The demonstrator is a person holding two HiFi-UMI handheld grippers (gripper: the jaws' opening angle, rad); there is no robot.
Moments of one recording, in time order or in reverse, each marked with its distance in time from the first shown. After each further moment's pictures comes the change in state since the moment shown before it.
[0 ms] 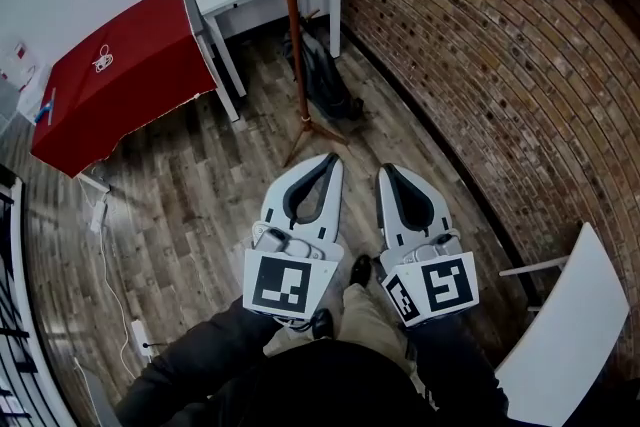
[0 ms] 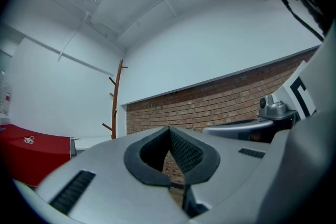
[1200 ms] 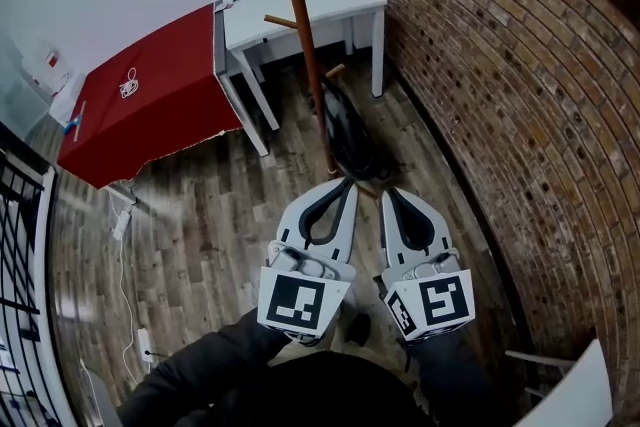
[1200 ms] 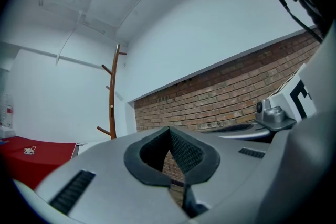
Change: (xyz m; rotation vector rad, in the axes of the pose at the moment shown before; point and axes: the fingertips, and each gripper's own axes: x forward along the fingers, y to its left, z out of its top) left arm 0.221 0.062 -0.032 0.095 0.054 0.113; right arm 0.186 -0.151 -0.022 0.065 0.009 0.151
